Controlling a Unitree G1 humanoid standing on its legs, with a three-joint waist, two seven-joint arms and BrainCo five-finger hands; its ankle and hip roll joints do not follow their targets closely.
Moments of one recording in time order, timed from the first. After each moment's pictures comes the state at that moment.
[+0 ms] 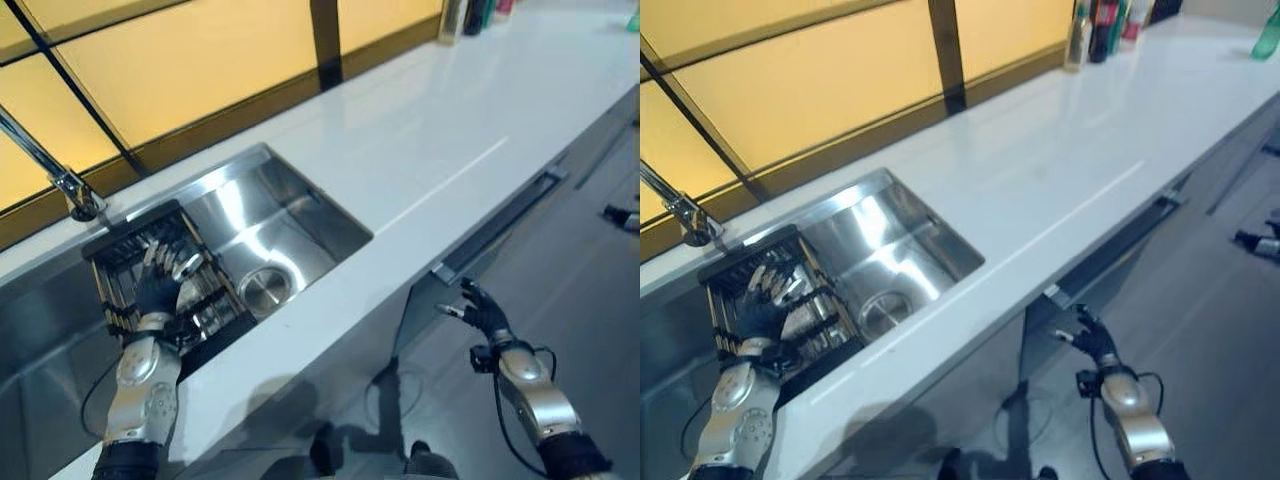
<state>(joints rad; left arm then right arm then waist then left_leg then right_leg) 0.02 0.39 0.15 0.12 -0.64 -0.20 0.05 -0.01 -0.40 0.00 0.23 0.23 0.07 -0.11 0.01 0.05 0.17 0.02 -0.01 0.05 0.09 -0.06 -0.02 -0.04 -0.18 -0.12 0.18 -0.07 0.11</state>
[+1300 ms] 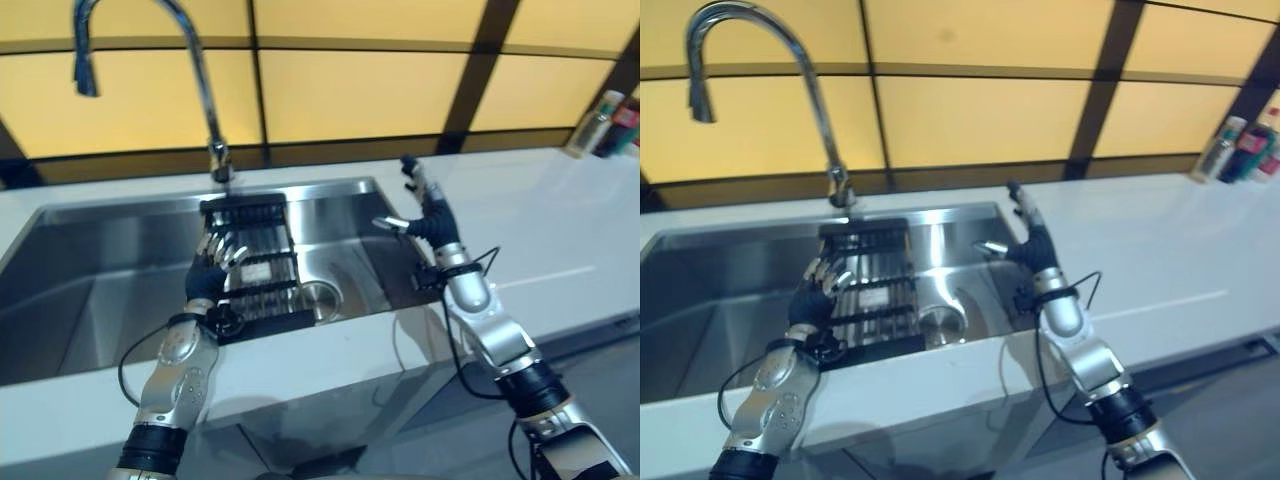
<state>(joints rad) -0.09 0.35 -0.04 0.02 -0.64 -0.05 0.12 -0.38 -0.38 0.35 0.06 0.23 -0.07 -0.25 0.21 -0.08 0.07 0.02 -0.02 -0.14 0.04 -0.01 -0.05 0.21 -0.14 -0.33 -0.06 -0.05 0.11</state>
